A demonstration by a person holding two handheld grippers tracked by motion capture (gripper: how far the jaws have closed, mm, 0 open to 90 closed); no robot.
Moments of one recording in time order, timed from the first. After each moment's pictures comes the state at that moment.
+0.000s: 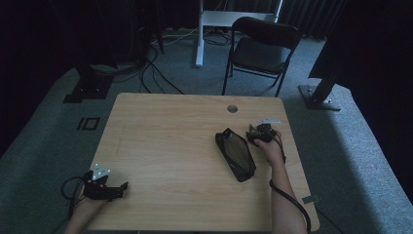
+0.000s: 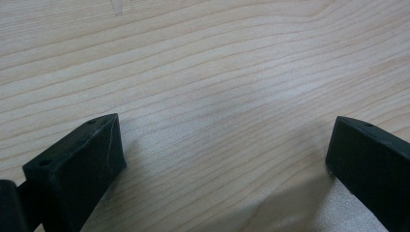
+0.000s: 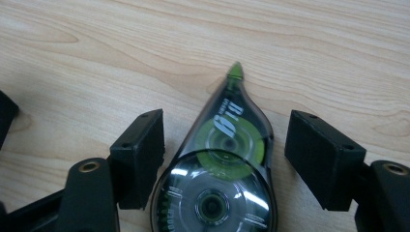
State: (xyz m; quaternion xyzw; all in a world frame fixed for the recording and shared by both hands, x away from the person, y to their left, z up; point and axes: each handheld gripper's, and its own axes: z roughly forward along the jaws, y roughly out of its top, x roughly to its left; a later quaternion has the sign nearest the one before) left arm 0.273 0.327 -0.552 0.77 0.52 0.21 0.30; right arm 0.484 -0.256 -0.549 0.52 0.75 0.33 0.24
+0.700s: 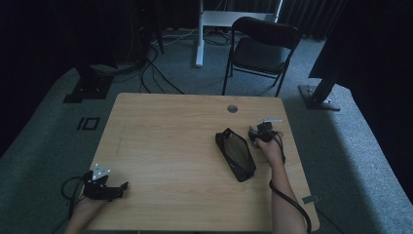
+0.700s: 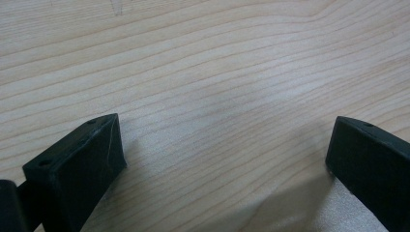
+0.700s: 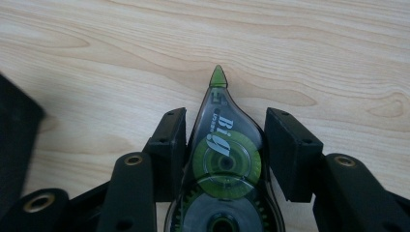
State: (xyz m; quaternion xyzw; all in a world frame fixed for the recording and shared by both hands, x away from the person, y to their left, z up) left arm 0.273 0.327 -0.552 0.77 0.52 0.21 0.30; right arm 0.477 -0.255 -0.535 0.55 0.74 0.33 0.21
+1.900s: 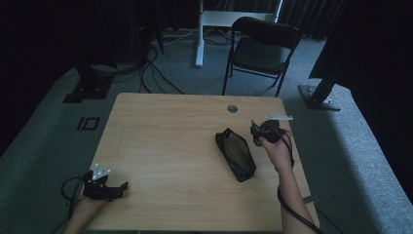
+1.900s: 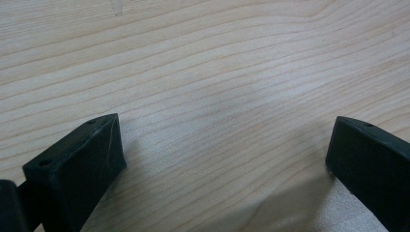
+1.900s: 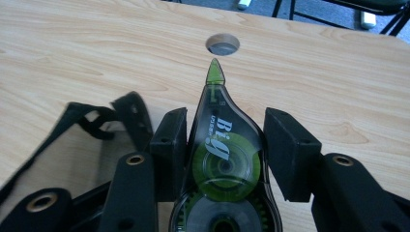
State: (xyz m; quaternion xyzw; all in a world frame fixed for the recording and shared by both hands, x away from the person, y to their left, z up) left arm 0.273 0.327 -0.552 0.77 0.52 0.21 0.30; right arm 0.418 -0.241 -0.449 0.53 0.73 0.37 0.23
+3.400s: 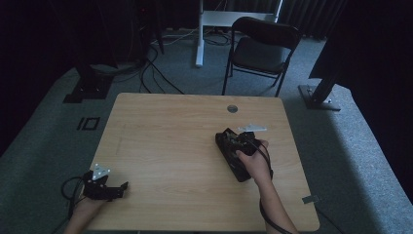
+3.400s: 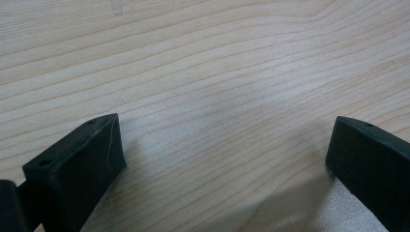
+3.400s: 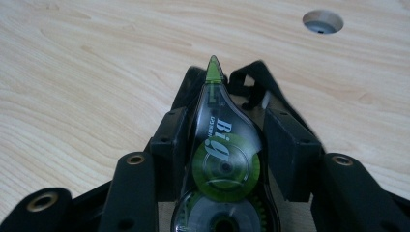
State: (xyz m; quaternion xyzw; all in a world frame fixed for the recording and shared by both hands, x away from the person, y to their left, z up) left arm 0.273 0.327 -0.551 0.77 0.52 0.21 0.30; right arm 0.386 -0.168 -0.469 0.49 0.77 0.37 0.18
